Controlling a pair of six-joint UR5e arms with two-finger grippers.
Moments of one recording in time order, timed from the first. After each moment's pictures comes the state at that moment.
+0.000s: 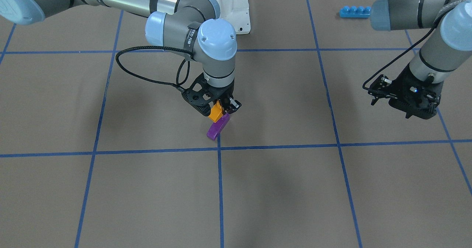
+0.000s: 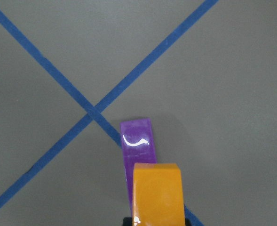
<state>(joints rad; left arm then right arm) -1.07 -1.92 -1.80 -1.44 -2.13 -0.12 0.58 -0.60 1.34 -1.62 1.96 1.91</state>
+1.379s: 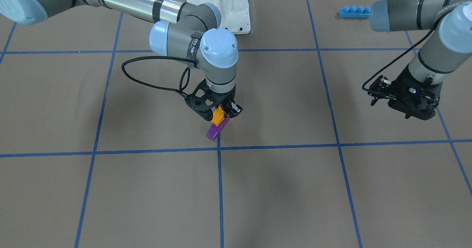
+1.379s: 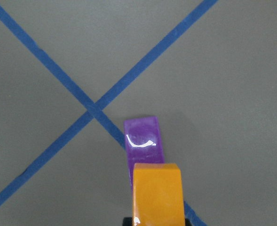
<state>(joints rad) -1.07 -1.92 -1.80 -1.44 -2.13 -0.12 0.57 -0.59 1.28 -1.56 1.96 1.91</state>
